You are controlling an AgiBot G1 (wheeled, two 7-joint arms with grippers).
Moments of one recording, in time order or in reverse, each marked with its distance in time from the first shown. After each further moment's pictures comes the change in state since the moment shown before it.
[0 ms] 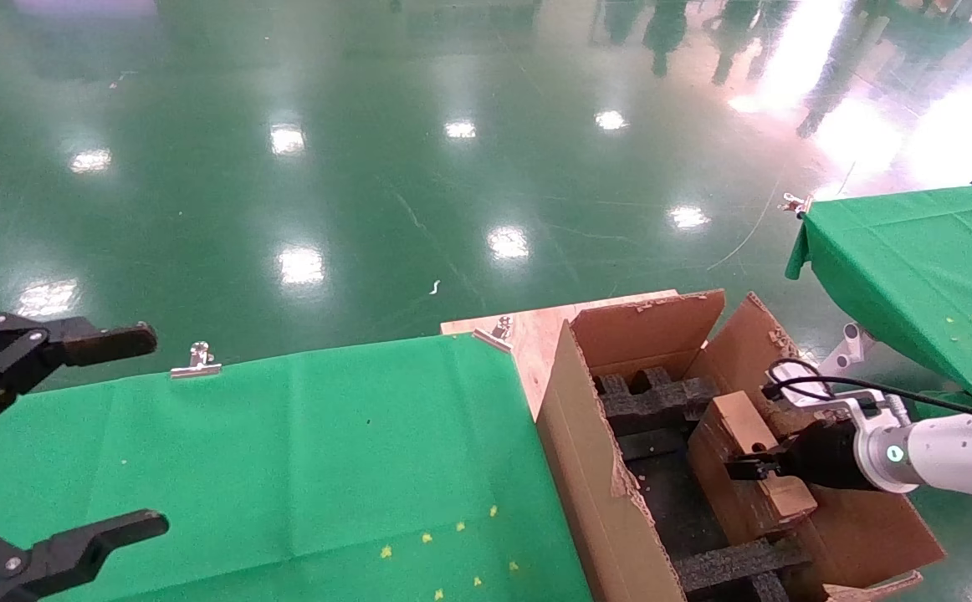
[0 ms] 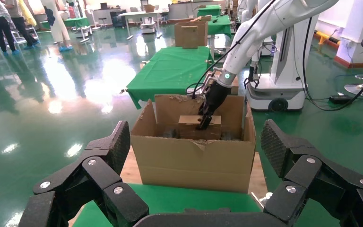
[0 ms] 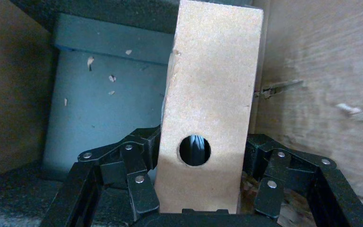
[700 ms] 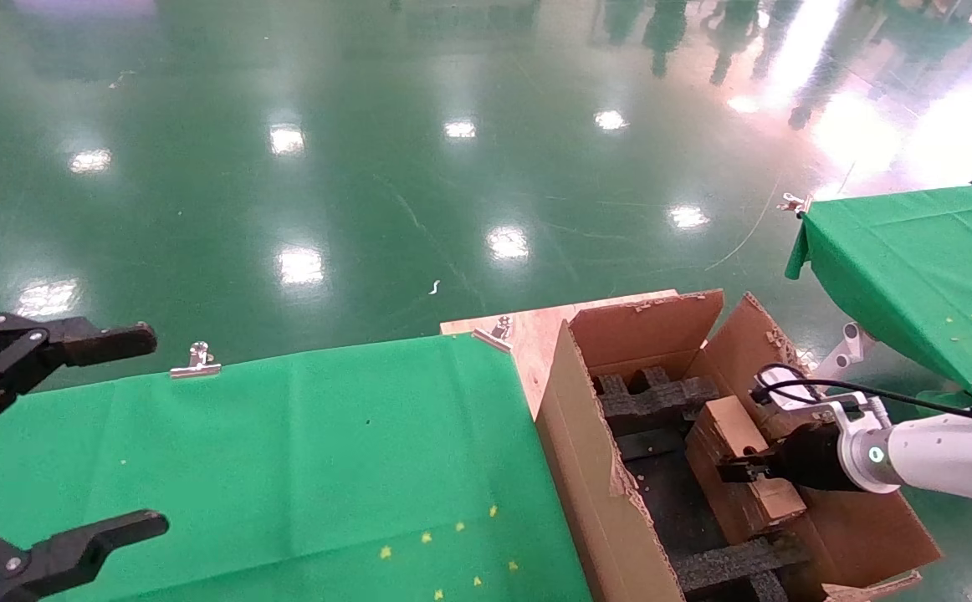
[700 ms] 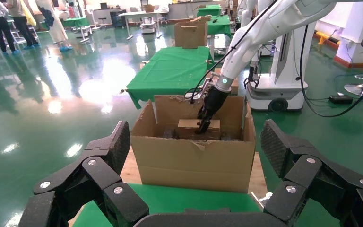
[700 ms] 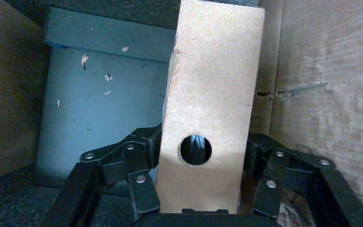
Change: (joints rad) left arm 0.000 0.000 0.000 0.000 0.000 0.000 0.000; right arm -0.062 -0.074 0.046 -0.136 0.069 -0.040 -0.080
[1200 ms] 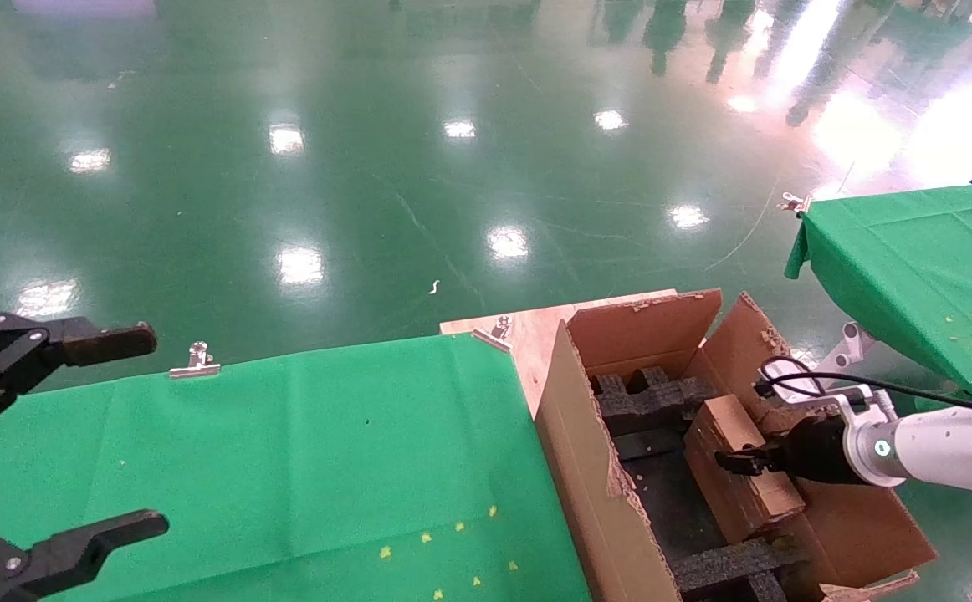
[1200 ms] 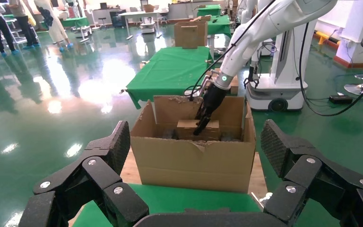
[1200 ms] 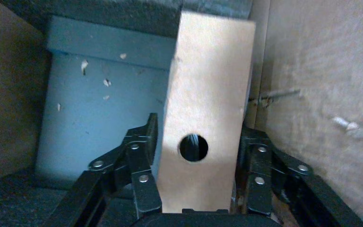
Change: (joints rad) left arm 0.000 0.000 0.000 0.000 0.000 0.000 0.000; right arm 0.032 0.027 0.002 0.034 -0.012 -0.002 -0.007
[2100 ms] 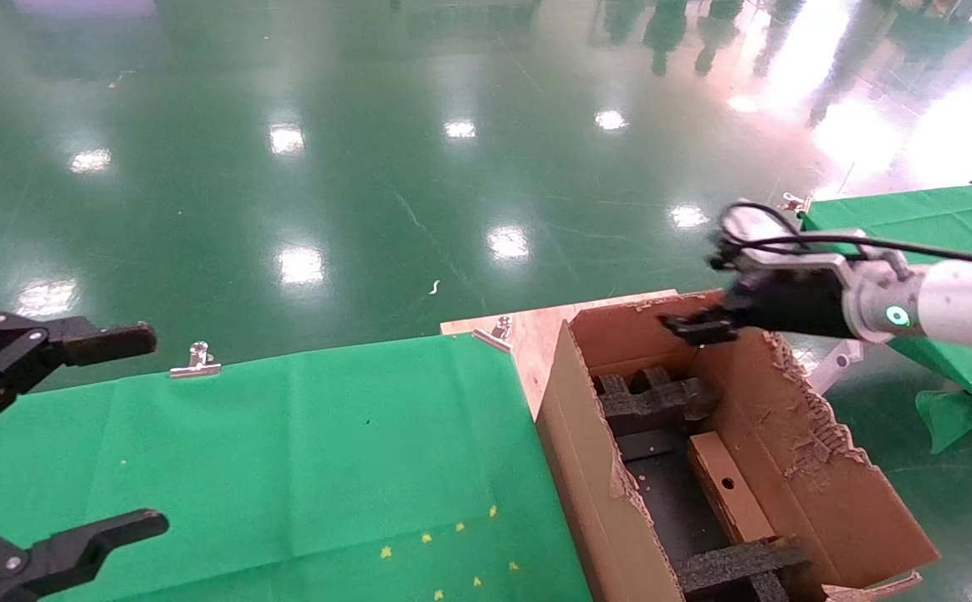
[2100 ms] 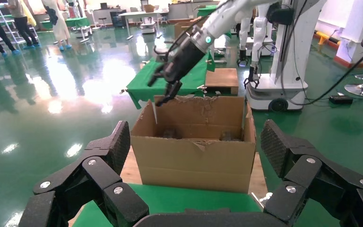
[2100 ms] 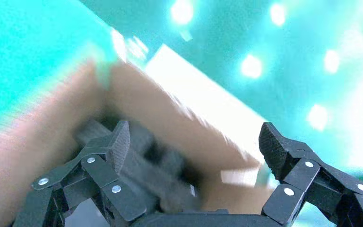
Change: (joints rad) left arm 0.000 0.000 0.001 0.000 0.000 0.000 0.000; right arm 0.342 0.142 0.090 0.428 -0.134 -0.025 -0.219
